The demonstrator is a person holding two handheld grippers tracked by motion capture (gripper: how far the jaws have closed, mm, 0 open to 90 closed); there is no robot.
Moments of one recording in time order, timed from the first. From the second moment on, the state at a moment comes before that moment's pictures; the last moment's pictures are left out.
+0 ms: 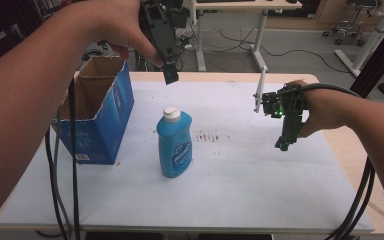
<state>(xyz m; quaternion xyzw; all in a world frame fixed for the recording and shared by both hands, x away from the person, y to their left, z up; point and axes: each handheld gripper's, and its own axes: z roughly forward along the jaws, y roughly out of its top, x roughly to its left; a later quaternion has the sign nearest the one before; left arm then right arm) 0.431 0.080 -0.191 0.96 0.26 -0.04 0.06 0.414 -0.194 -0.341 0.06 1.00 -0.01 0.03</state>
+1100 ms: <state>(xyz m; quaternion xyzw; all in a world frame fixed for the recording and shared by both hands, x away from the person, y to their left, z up) 0.377 0.068 -0.226 0.91 0.40 -0.06 0.06 0.404 -0.194 -0.334 0.06 1.00 0.00 0.04</state>
